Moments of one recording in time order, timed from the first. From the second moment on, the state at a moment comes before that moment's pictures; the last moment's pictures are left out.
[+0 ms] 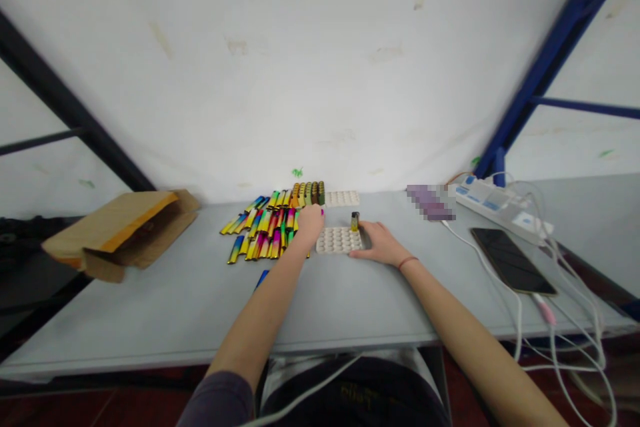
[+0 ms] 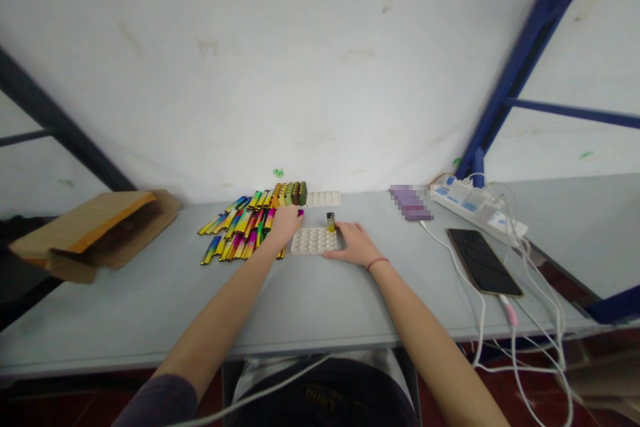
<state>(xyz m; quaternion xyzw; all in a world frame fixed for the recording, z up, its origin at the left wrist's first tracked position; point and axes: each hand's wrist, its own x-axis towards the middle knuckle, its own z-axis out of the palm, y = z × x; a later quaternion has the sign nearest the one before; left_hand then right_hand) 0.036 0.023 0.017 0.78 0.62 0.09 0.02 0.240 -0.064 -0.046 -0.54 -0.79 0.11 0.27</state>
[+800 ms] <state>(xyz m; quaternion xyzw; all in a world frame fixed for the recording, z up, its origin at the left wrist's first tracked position) 0.070 -0.007 -0.001 0.88 0.36 0.25 0.18 0.241 -0.062 -0.051 -0.54 -0.79 0.11 0.27</state>
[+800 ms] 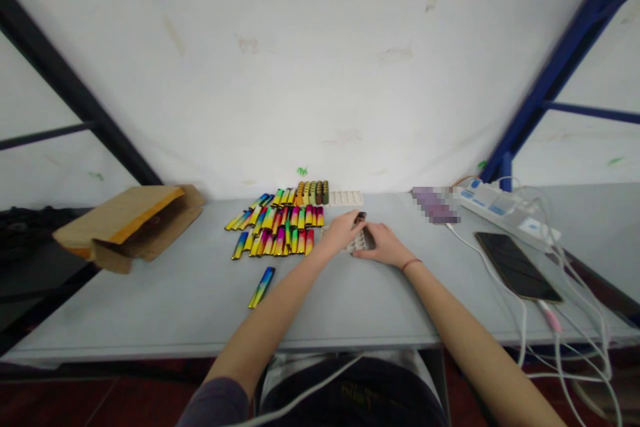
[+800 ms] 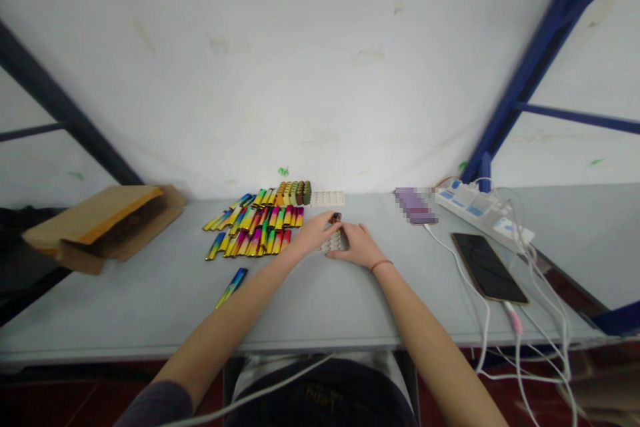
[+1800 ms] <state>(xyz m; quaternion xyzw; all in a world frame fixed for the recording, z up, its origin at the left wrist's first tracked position) -0.113 0.092 0.039 0.66 0.72 0.21 0.04 0.246 -0.065 -0.051 -0.54 -0.79 0.11 0.27</state>
